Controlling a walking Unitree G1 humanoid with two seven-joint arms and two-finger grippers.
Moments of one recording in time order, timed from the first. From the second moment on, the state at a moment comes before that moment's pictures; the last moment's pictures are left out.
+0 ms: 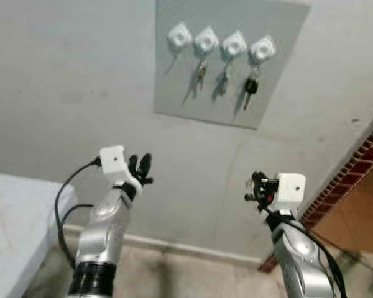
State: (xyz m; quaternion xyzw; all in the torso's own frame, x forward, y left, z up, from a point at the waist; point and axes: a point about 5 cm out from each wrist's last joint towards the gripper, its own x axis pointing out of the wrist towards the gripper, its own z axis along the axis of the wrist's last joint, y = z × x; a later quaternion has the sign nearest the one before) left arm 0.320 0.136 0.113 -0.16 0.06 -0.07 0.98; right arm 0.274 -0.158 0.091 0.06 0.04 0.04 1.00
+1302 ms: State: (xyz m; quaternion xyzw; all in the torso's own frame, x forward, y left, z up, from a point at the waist) left arm 0.319 0.146 0.117 -0.10 0.05 -0.07 0.99; right arm 0.272 -0.146 0.098 0.08 0.02 0.04 1.00
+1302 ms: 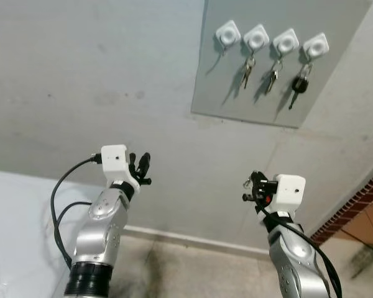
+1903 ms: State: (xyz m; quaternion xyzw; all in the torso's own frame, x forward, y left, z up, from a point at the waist) left arm 0.322 0.138 0.118 -0.11 0.08 -0.04 0.99; right arm 0.269 -0.151 0.099 0.07 0.01 0.04 1.00
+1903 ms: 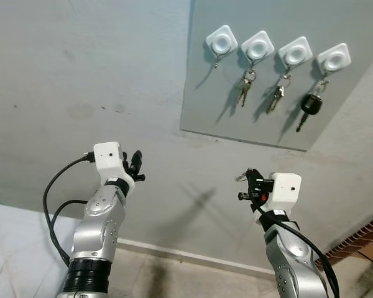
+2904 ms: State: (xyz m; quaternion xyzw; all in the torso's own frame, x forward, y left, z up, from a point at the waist) left arm 0.336 0.105 0.193 -0.04 -0.04 -0.23 0.97; right arm 0.313 -0.105 0.199 0.05 -0.10 0.39 0.91
